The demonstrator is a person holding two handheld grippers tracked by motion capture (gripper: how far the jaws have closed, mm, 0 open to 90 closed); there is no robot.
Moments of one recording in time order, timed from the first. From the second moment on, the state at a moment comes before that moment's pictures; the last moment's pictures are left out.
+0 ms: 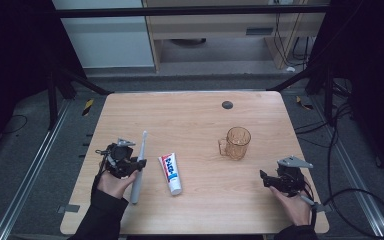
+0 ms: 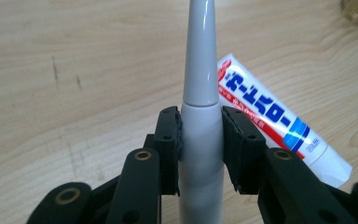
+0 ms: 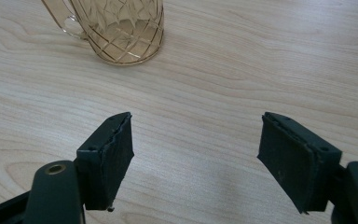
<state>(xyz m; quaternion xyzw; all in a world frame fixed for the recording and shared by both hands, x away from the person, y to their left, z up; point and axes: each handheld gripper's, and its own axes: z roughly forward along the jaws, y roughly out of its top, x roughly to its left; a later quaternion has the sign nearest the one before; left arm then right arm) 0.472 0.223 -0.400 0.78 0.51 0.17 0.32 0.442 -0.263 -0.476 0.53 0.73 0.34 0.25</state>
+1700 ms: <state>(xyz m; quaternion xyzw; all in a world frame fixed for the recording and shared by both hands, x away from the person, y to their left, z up) 0.490 0.196 -0.333 0.67 0.46 0.30 0.49 0.441 -0.265 -0.475 0.53 0.72 0.35 0.27</state>
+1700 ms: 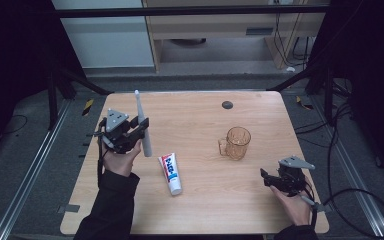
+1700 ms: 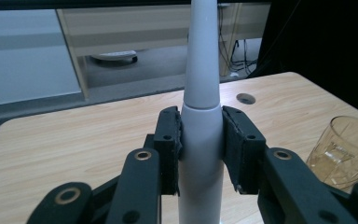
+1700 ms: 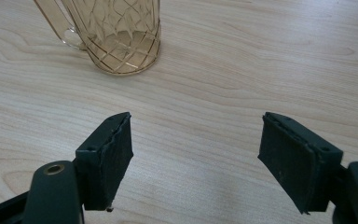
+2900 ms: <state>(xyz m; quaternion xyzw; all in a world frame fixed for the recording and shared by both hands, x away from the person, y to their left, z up) 0.520 0.079 -0.329 0.63 0.43 0.32 0.56 0.443 -0.267 -0.478 0.53 0.72 0.37 0.27</state>
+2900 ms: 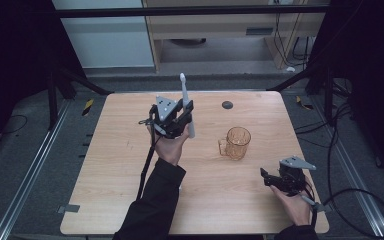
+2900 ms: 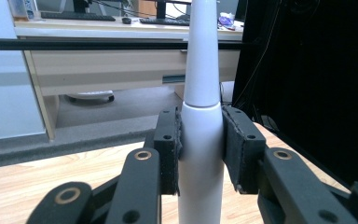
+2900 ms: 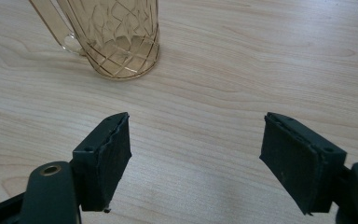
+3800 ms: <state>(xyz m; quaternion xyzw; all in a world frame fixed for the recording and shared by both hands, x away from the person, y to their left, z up) 0.535 0.008 -0.338 0.64 0.40 0.32 0.57 0.443 -0.268 -0.479 0.53 0.72 0.37 0.27</state>
